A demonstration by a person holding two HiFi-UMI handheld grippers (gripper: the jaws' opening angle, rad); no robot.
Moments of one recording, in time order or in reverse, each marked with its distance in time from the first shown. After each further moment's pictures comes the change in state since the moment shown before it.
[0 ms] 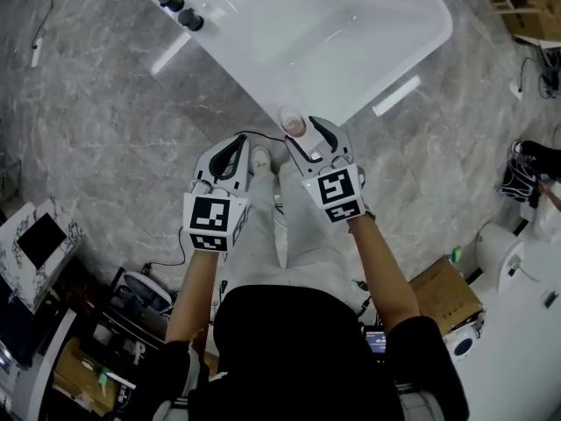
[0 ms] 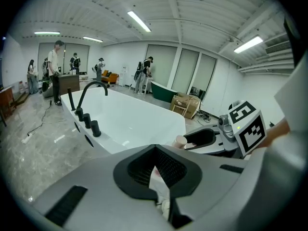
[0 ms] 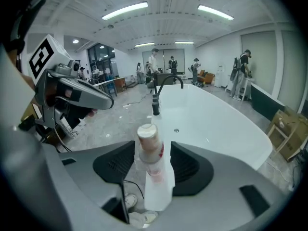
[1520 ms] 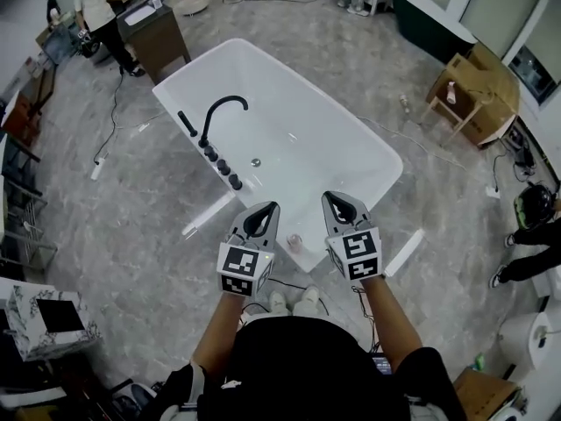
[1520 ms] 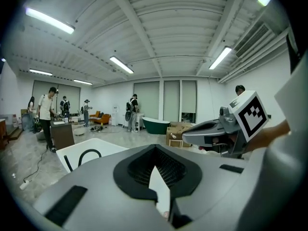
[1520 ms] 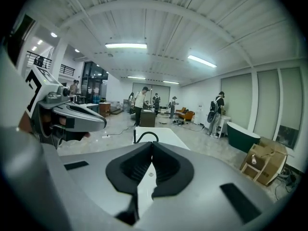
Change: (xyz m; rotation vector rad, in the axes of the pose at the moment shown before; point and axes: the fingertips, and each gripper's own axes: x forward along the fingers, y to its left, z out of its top) left arm -0.147 -0.099 0.249 0.223 -0.402 -0.024; right arm -0.233 -0.043 0.252 -0.073 -0.392 -0.251
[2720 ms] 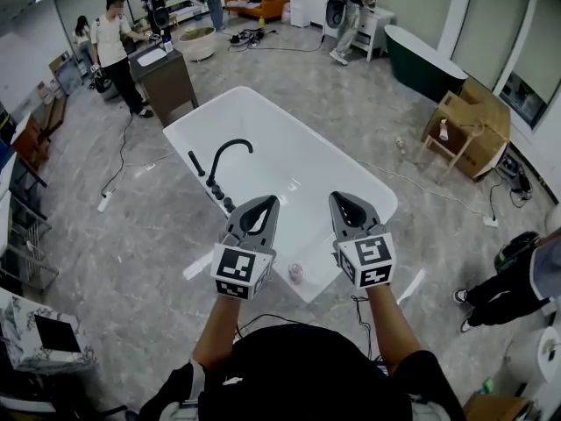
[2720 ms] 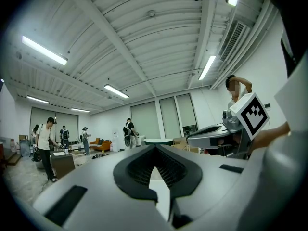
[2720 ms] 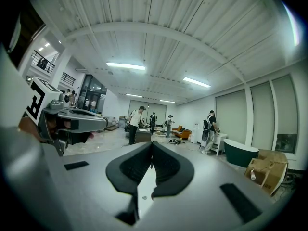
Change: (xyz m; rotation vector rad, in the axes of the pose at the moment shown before) left arm -0.038 -0.005 0.125 0.173 -0.257 0.023; right arm -0.052 -0.018 0.109 -0.017 -0.241 -0.056
